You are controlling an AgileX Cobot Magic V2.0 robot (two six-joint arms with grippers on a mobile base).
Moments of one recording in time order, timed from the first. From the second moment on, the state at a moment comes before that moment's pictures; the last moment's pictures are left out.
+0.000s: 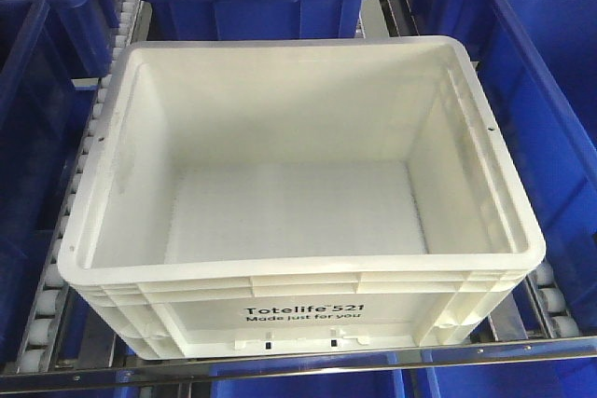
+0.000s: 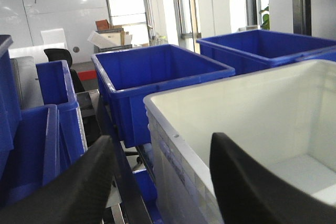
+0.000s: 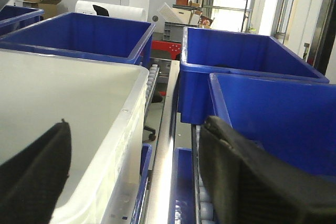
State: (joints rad) left arm -0.13 0.07 -0.28 -0.65 0.23 0.70; right arm 0.22 0.20 -0.19 0.25 -0.02 -0.34
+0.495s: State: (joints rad) left arm -0.13 0.07 -0.28 -0.65 0.25 0.70; right arm 0.22 0.20 -0.19 0.25 -0.03 -0.35
